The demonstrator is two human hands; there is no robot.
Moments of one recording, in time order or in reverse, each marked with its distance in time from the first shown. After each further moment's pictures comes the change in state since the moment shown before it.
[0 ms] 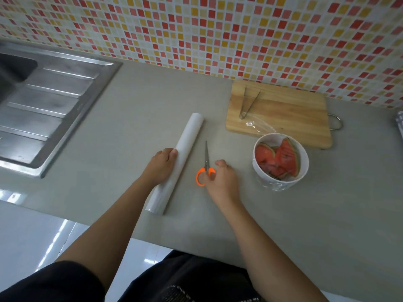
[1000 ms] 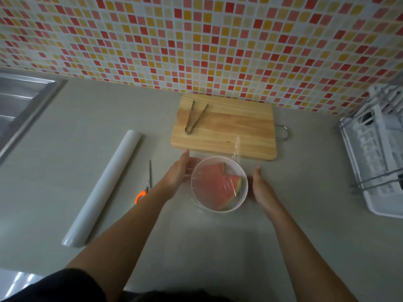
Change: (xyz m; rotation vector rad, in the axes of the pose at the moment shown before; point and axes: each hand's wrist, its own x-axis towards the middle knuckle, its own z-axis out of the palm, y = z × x) left_hand 0.027 0.169 0.117 -0.784 -0.310 -0.128; right_hand 0.081 0.186 -0.154 0.399 -0.200 0.477
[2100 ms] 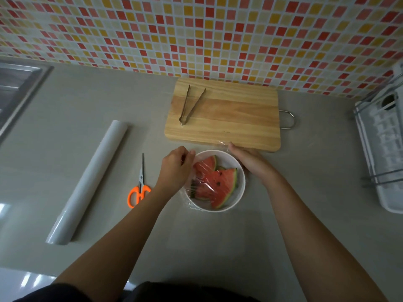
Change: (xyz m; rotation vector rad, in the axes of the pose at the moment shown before) left_hand 0.006 -0.004 0.014 0.716 0.395 0.353; right_hand 0.042 -0.047 -0.007 -0.102 -0.195 -0.190
